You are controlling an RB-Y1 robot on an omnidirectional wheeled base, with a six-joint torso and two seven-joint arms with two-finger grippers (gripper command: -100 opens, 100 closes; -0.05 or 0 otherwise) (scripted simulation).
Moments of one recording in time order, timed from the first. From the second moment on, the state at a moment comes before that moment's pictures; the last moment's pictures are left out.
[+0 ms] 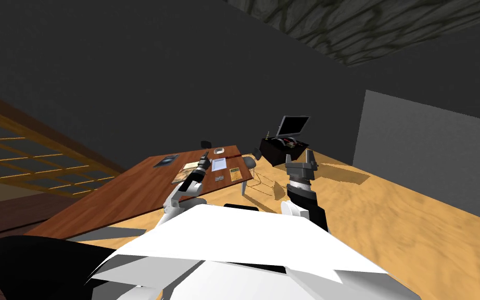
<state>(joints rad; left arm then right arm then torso) 0.29 0.31 0.08 -1.97 0.16 -0.01 0.15 0.54 0.01 0.07 -2.34 -0.09 -0.44 -0.10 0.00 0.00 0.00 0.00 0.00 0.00</state>
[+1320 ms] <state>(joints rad) 0.15 0.40 0.19 -1.69 0.21 0.38 0.18 0.54 0.01 0.07 -2.34 -0.09 -0.44 -0.10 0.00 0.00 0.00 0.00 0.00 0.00</state>
